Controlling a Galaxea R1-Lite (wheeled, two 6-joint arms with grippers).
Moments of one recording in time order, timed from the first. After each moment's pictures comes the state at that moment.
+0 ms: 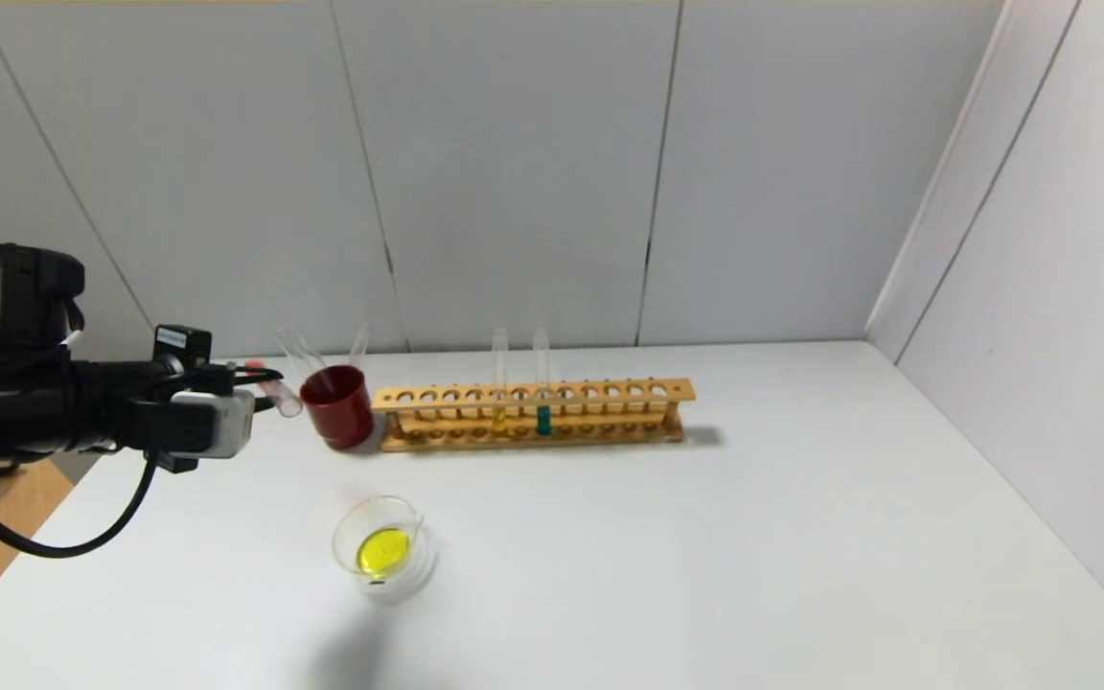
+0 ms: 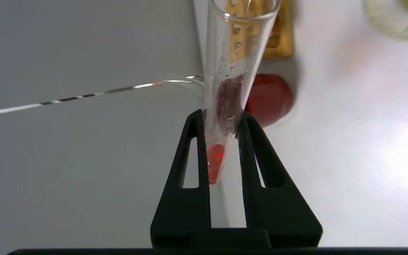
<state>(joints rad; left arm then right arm) 0.10 1.61 -0.86 -0.21 -0.55 1.77 0.00 0.00 0.00 0.00 0.00 0.00</state>
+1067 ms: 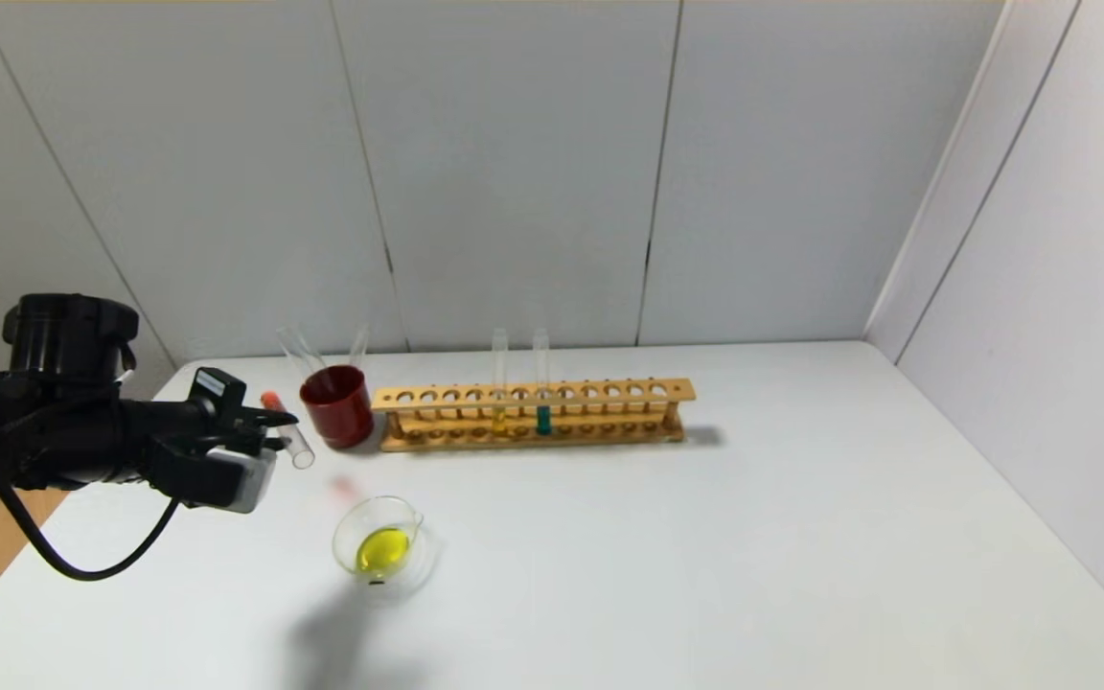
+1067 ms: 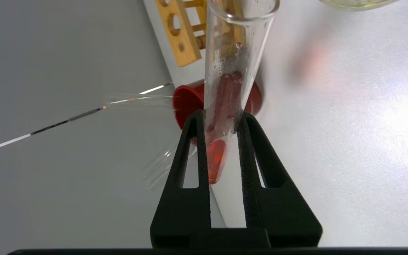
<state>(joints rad) 0.10 1.72 -0.81 -0.23 -0.51 1.95 0.00 0.00 0.00 0.00 0.00 0.00</state>
